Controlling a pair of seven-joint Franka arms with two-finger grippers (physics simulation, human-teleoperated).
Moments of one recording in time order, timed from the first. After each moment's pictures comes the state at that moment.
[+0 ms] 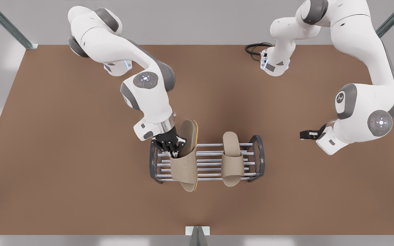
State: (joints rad) left arm 0.04 0.37 -0.11 -1.38 -0.01 1.54 -0.03; right arm 0.29 0.70 0.51 -0.98 -0.47 2.03 0.95
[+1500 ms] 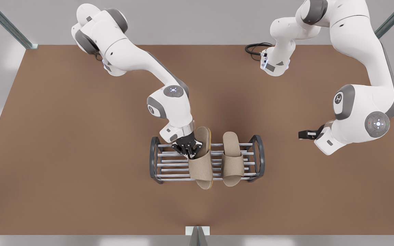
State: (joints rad) left arm 0.03 0.37 -0.11 -1.39 -0.01 1.54 -0.03; right arm 0.50 0.67 0.23 -1.30 -0.48 2.42 1.05
